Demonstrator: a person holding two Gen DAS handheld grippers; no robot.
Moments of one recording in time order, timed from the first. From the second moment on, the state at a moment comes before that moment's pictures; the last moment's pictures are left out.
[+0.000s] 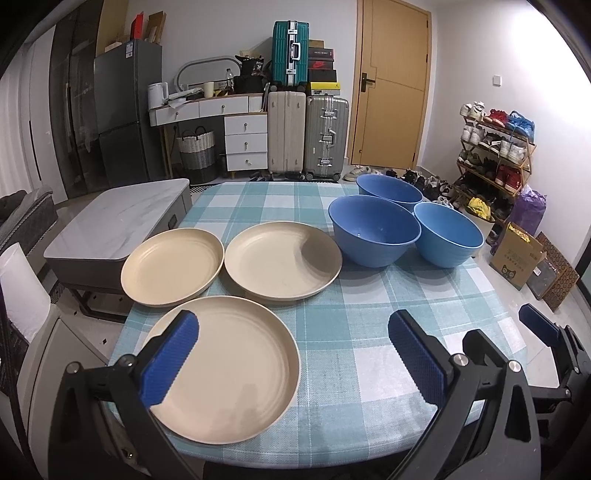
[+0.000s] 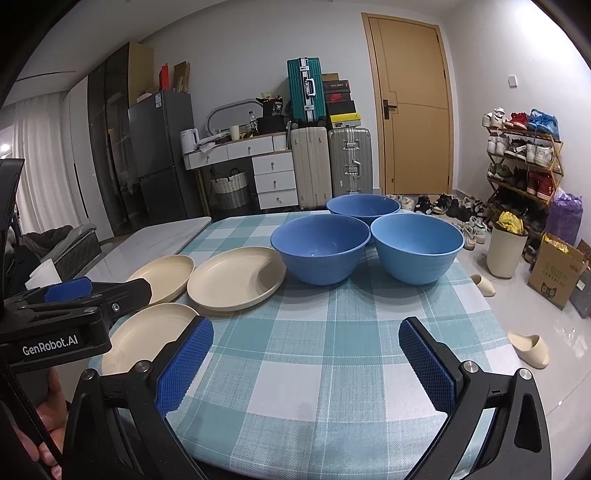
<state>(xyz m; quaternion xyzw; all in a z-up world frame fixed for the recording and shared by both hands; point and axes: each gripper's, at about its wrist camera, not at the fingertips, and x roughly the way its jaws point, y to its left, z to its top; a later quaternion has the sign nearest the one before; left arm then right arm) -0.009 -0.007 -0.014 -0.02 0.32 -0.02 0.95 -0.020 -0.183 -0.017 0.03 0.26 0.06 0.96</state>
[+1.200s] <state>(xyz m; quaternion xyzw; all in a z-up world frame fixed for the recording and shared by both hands) 0.095 0.180 -0.036 -0.10 0.35 0.10 0.92 0.119 -0.013 0.078 -0.05 0.26 0.26 0.93</state>
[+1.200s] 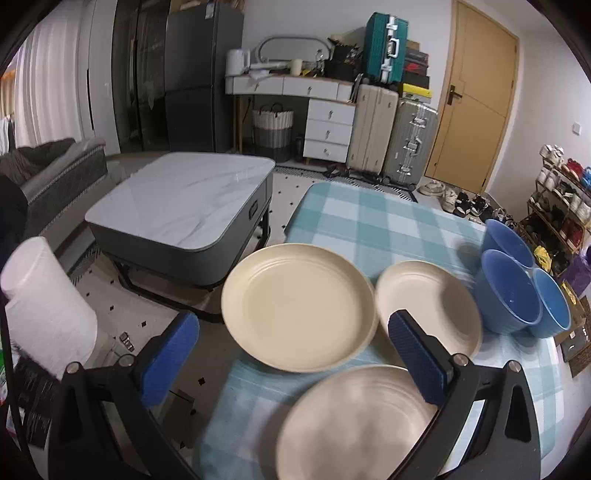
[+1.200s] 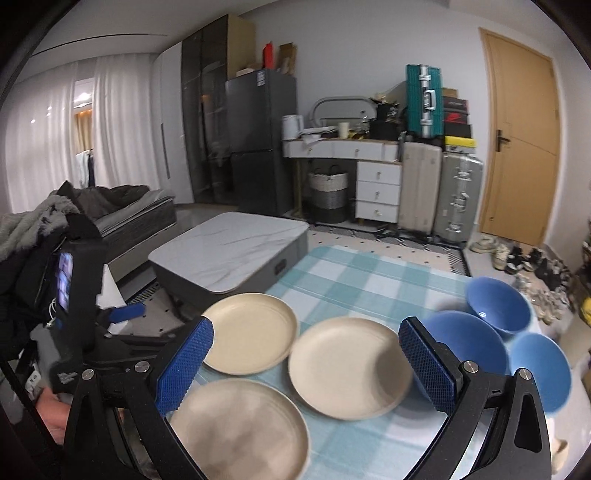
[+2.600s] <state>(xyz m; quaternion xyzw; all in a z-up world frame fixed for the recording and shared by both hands) 0.180 0.288 -0.162 -0.21 0.48 0.08 0.85 0.354 0.162 -0.131 -0.26 0.49 0.31 0.77</state>
